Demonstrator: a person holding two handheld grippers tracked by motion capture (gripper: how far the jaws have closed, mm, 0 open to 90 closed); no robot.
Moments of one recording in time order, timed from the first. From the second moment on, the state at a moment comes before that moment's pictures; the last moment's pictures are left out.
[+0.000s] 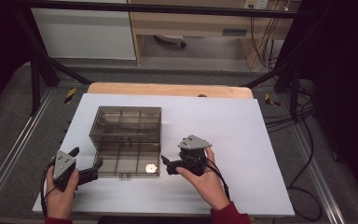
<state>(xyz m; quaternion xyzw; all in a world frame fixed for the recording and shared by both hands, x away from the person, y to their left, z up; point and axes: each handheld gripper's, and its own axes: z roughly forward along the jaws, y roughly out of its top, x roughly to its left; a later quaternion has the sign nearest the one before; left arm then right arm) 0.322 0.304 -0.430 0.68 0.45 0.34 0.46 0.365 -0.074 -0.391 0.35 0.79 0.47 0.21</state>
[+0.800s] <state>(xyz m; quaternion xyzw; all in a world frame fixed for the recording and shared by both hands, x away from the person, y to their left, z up) 0.322 0.301 -0.429 0.69 0.44 0.34 0.47 0.369 -0.123 -0.387 0.36 0.76 0.48 0.23</state>
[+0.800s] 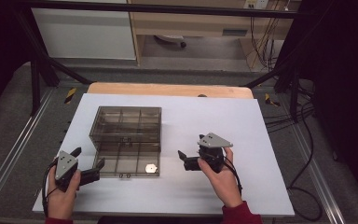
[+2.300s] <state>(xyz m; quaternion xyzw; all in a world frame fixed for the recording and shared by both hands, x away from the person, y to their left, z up) 0.306 0.293 -0.413 0.68 0.42 0.33 0.50 0.329 -0.229 -0.420 0.43 0.71 0.48 0.28</state>
